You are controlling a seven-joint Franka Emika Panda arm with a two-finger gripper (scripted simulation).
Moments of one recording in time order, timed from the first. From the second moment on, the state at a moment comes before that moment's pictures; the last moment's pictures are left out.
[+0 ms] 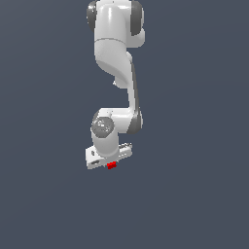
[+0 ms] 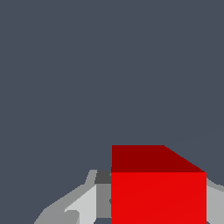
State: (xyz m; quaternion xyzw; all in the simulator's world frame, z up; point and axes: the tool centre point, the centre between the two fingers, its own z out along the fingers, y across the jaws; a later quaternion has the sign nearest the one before) arm 0.069 -0.065 0.020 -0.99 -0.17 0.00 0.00
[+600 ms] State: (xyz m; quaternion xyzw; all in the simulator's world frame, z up) arm 0.062 -0.060 0.040 -0.99 -0.17 0.00 0.00
